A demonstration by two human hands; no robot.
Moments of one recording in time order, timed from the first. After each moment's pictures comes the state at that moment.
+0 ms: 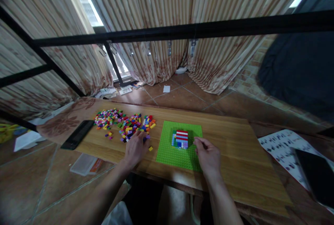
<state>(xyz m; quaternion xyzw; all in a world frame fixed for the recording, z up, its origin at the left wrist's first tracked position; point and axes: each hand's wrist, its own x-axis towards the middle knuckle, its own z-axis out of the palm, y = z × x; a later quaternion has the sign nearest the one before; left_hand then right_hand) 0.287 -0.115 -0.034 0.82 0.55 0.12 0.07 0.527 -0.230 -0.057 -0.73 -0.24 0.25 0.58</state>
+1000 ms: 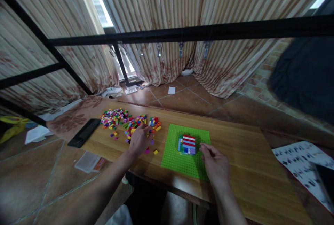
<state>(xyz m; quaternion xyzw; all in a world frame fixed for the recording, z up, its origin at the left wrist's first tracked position) 0.286 -0.079 -0.028 0.84 0.51 0.16 0.06 0.526 -0.229 -0.058 -0.76 -0.25 0.25 0.55</state>
